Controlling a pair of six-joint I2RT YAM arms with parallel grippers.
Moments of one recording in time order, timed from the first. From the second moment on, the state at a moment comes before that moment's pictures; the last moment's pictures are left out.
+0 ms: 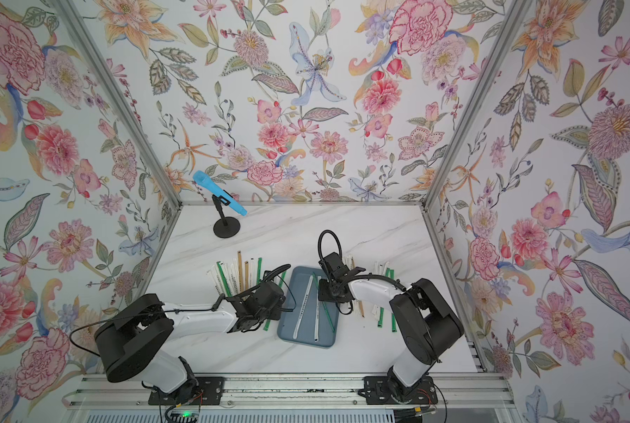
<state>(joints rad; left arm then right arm) -0.88 1.58 0.66 -0.08 -0.30 -0.64 0.63 1.65 0.89 -0.40 -0.05 0.64</state>
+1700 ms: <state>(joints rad) -1.04 1.61 0.80 -0.09 -0.20 -0.75 0.61 1.61 0.89 -0.41 -0.06 0.65</state>
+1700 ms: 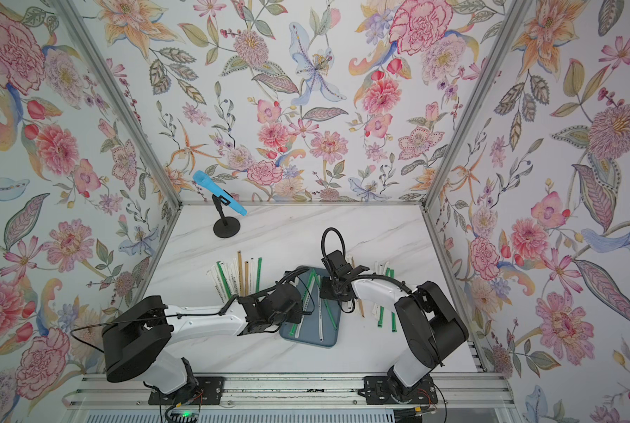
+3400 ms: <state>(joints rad) -0.94 1.72 0.99 -0.09 -0.27 -0.58 0.63 1.52 0.89 -0.42 -0.18 0.67</state>
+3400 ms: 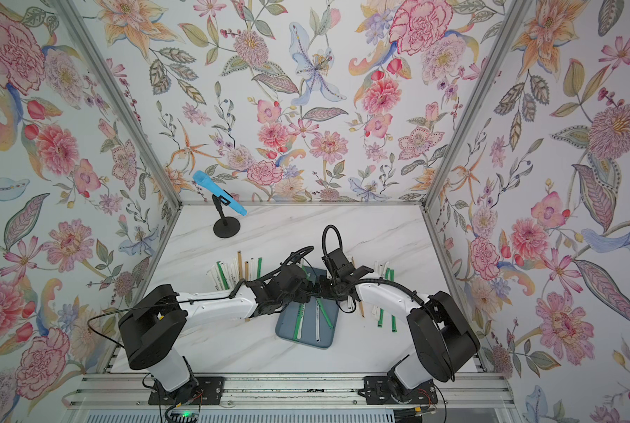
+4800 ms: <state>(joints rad) -0.81 1.37 0.67 -0.13 -0.29 -0.62 0.16 1.31 0.76 -0.63 0.02 0.47</state>
